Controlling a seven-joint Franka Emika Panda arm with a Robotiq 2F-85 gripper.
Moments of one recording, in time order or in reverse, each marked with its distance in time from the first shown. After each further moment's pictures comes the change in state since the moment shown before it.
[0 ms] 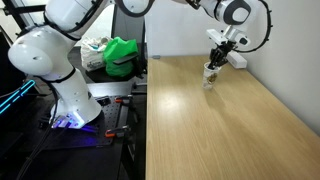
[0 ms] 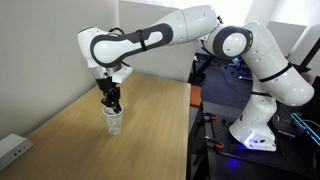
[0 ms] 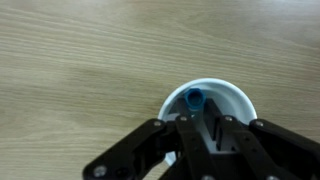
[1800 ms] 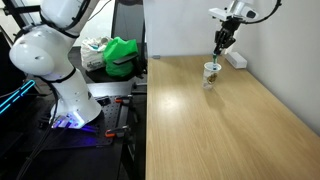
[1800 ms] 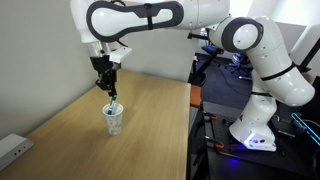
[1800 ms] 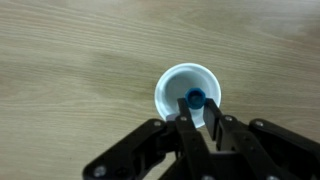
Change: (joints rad) arm 0.033 -0.100 -0.012 0.065 -0.044 -0.082 0.018
